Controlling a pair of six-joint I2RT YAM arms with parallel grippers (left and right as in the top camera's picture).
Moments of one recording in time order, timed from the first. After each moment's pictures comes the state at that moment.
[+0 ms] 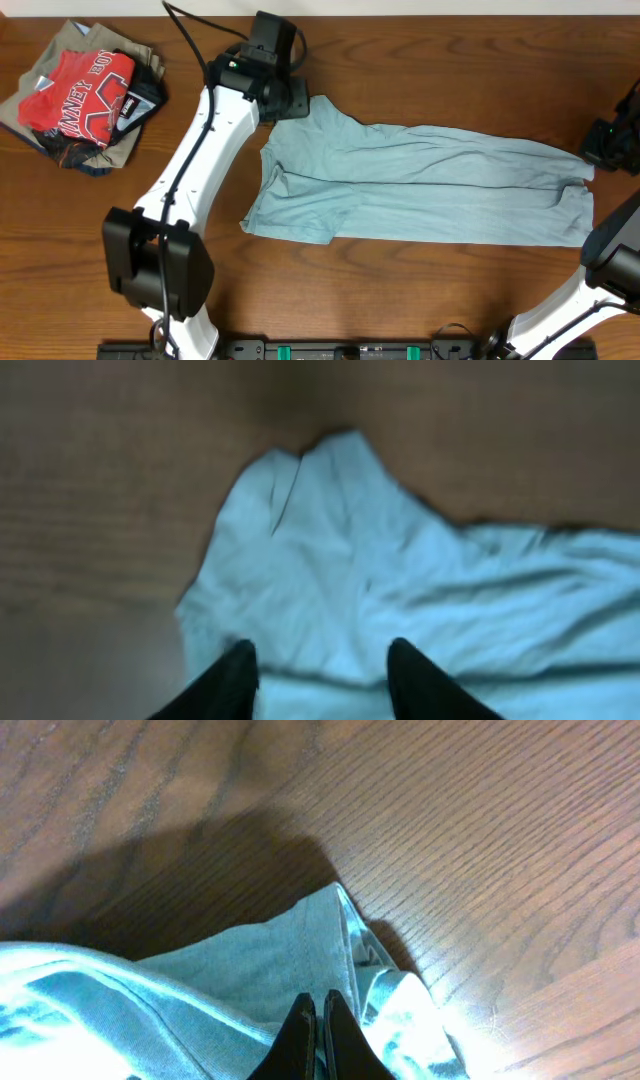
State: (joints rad) left arm -0.33 1.88 1.71 -0.92 0.06 -0.38; right arm -0.53 2.01 1.64 -1.03 0.06 0.08
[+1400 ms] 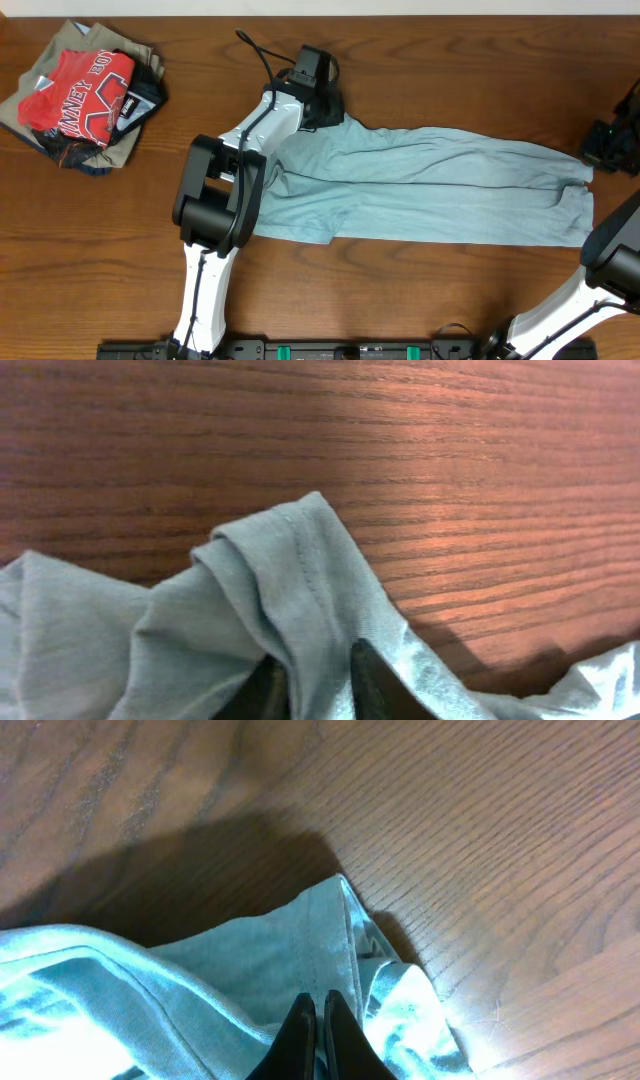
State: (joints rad) left arm -0.38 2.30 1.71 -0.47 0.23 -0.45; right arm -0.53 2.01 1.64 -1.05 0.06 0.08
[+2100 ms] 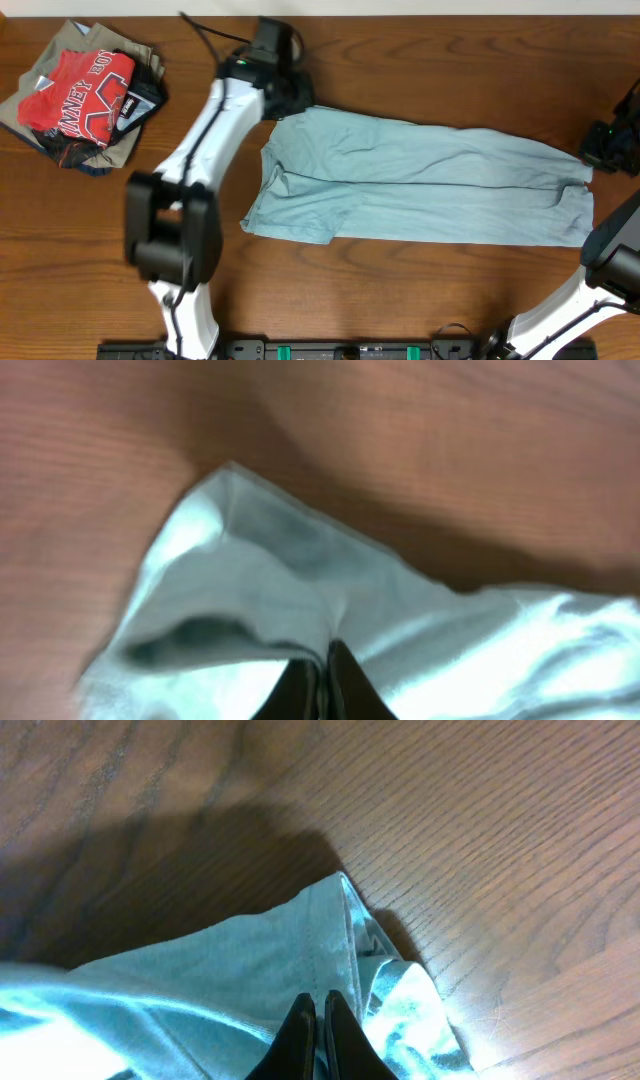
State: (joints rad) left arm -0.28 1.99 1.70 -0.81 0.23 -0.45; right arm -0.53 2.01 1.64 -1.05 0.05 0.08
